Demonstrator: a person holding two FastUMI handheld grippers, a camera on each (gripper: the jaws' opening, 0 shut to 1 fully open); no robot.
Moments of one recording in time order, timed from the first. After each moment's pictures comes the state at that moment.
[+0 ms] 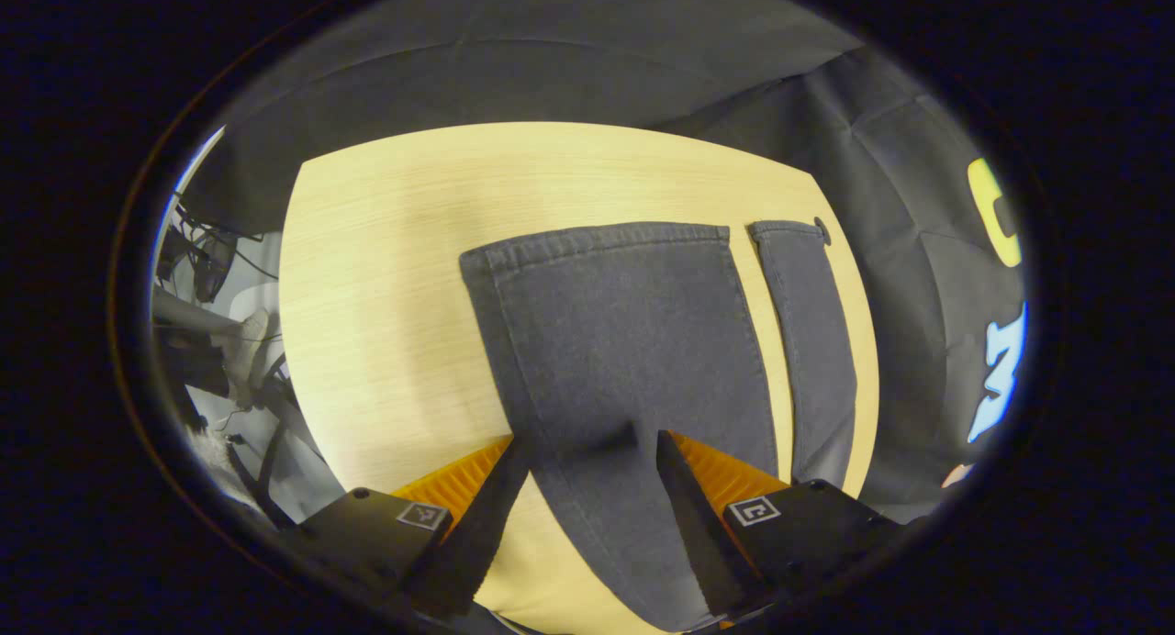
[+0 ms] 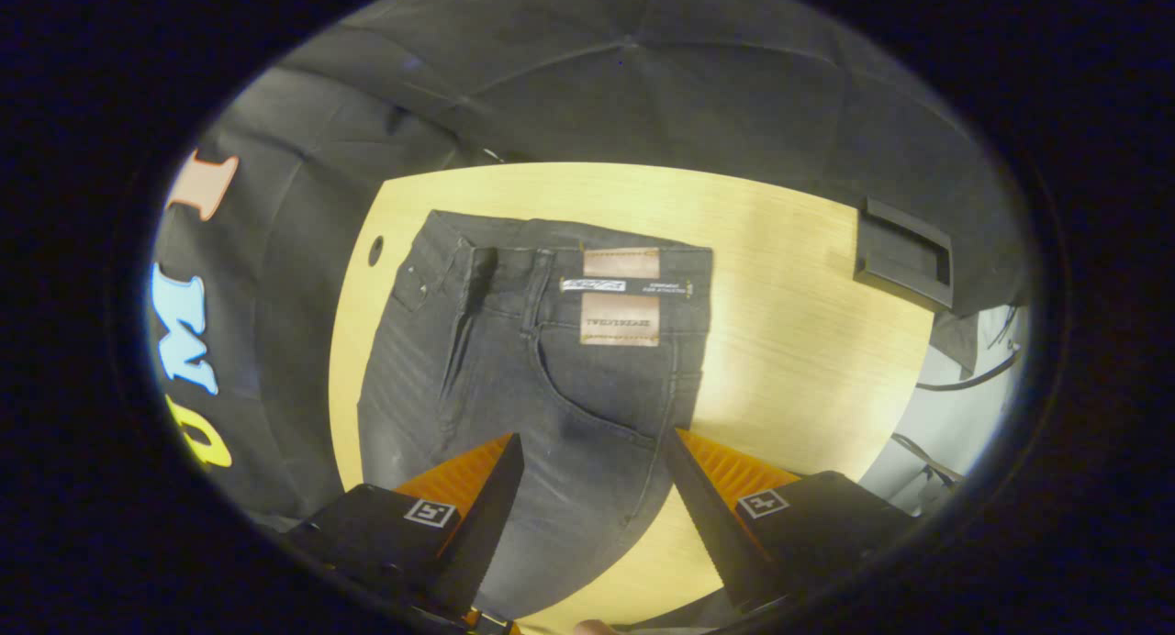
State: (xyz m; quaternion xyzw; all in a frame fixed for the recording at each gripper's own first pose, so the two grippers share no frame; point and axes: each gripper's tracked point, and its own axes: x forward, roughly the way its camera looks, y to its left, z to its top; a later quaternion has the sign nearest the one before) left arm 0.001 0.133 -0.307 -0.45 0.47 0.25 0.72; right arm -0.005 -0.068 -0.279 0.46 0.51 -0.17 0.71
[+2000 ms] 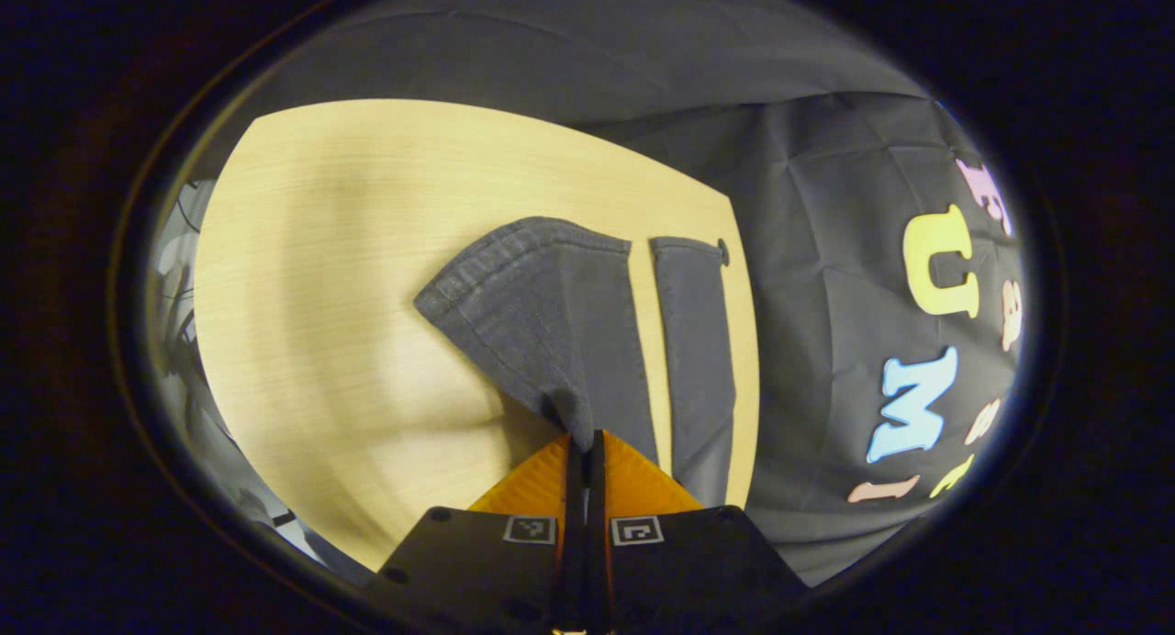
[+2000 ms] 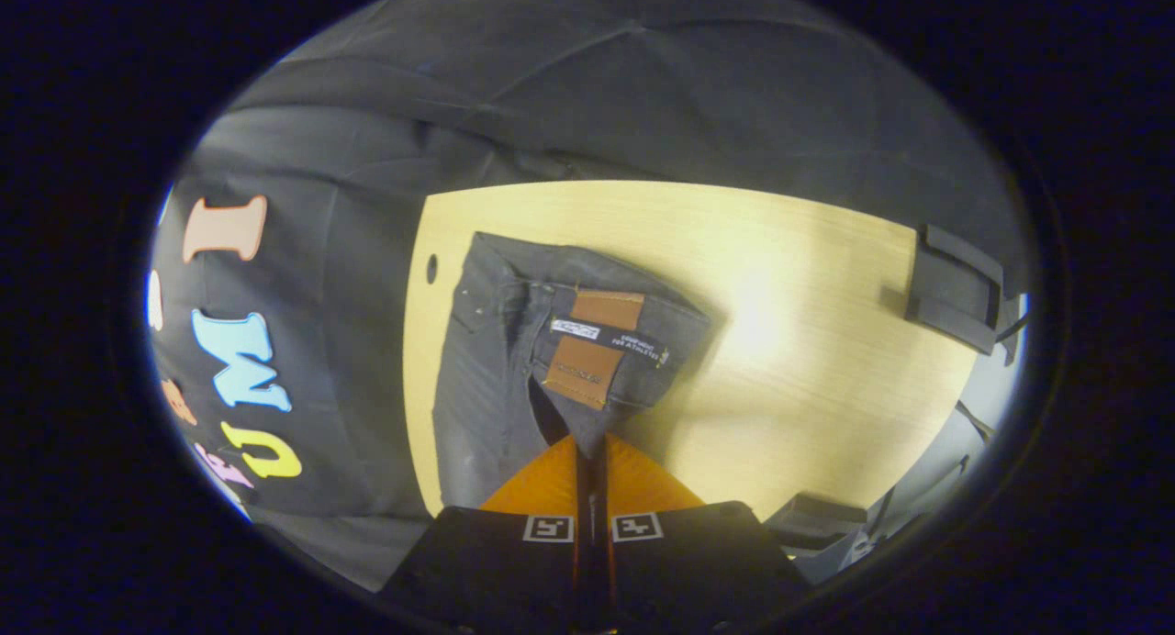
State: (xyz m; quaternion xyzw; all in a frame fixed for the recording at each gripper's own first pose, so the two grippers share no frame) left arm 0.031 0.117 -0.231 -0.59 0.36 0.13 0.71; right arm 0.020 -0.079 -0.236 0.54 0.48 -0.03 0.69
